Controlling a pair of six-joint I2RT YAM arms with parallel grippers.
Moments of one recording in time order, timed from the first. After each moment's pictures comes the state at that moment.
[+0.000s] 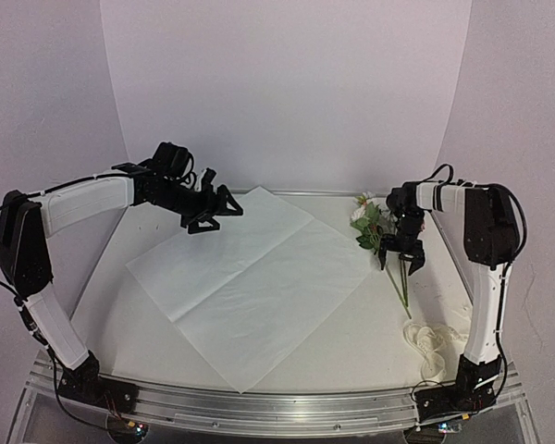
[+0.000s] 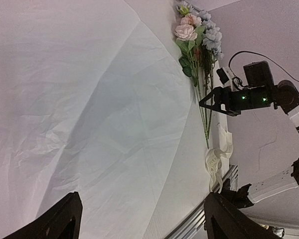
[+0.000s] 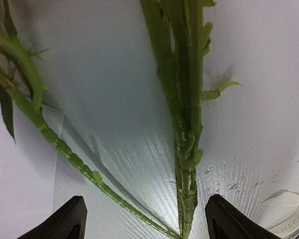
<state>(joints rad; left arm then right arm) -0.51 1.69 1.42 -0.51 0.52 -0.63 0.19 2.17 1.66 -1.11 0.01 0.51</state>
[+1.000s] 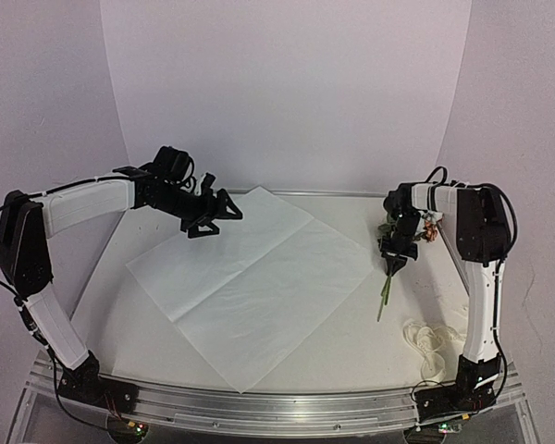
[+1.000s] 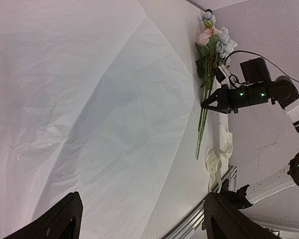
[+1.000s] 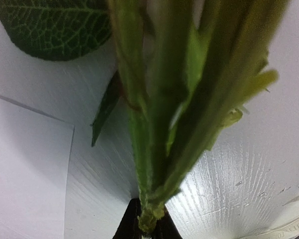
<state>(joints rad) -0.51 1.69 1.39 -0.50 0.53 -0.65 0.19 2.25 1.74 -1.17 -0.08 0.51</state>
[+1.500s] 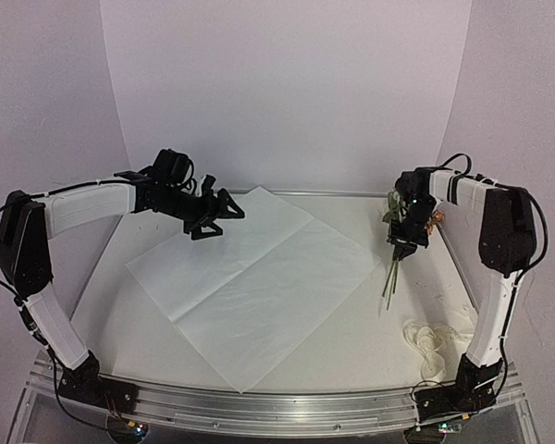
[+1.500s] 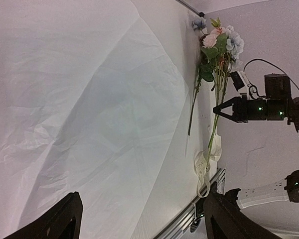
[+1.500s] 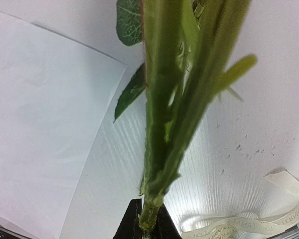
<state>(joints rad) -0.50 1.69 1.34 -0.40 0.57 -0.73 0.19 1.99 1.65 -1.16 -0.11 0.43</state>
